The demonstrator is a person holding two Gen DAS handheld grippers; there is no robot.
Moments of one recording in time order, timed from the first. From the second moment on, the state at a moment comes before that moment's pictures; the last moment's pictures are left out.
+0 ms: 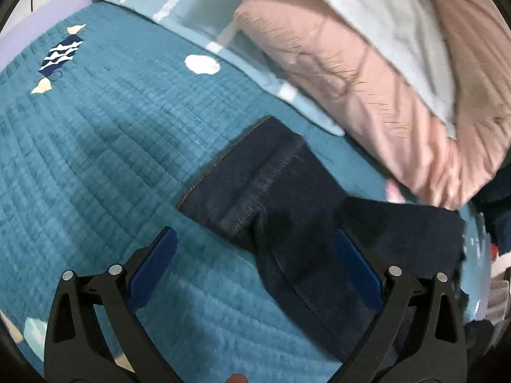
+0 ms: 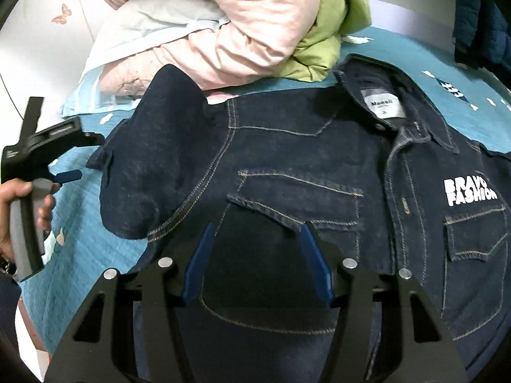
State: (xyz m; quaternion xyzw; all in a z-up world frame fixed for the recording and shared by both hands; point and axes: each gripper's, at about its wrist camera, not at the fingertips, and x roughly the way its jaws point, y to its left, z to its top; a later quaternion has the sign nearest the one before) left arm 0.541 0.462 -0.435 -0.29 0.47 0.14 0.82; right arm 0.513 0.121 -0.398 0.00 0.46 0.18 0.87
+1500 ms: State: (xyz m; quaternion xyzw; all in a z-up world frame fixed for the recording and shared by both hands) left arm 0.444 0.346 -0.299 -0.19 0.32 0.12 0.92; right arm 0.507 0.017 -0.416 0.06 0.50 0.23 0.83
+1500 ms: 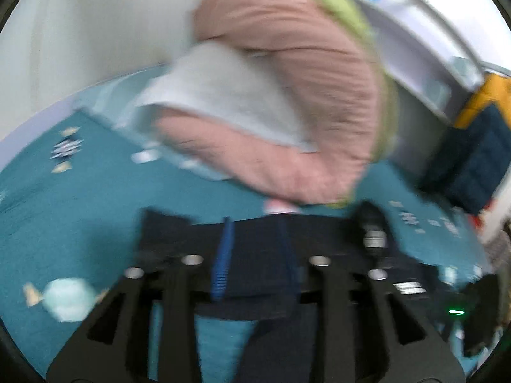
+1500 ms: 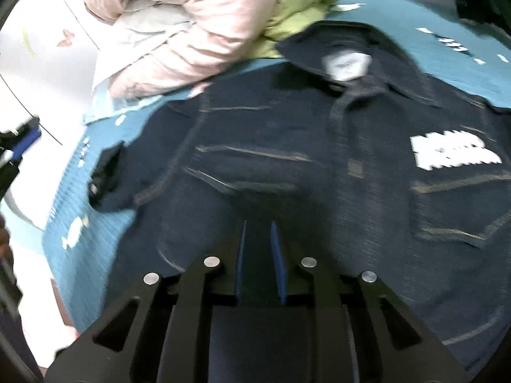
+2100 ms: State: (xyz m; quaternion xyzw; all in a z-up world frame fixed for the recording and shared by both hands) left arm 0.480 0.363 -0.426 -0.03 0.46 0.13 0.88; right arm 0.477 -0.055 -0.439 0.07 0.53 0.17 0.83
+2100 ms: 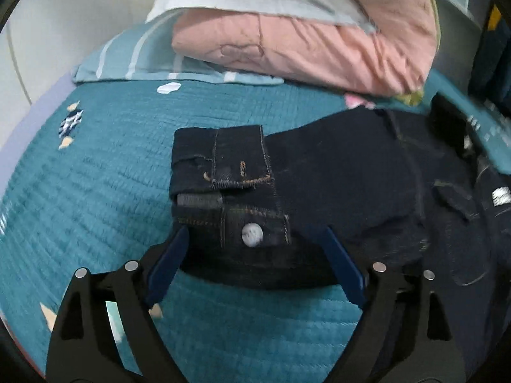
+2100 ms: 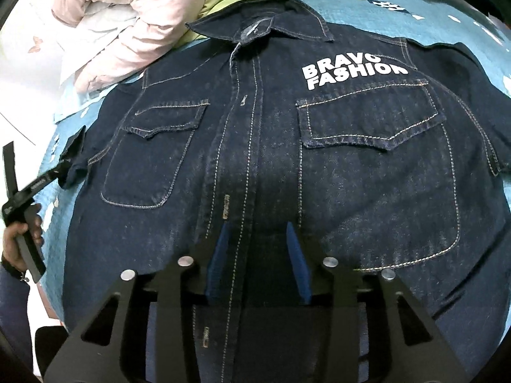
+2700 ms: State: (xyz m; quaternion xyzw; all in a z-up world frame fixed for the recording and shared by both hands) left arm 0.478 0.405 -0.382 -0.11 0.41 0.15 0.89; right arm 0.476 -0.070 -0.430 0.10 0.52 0.18 0.83
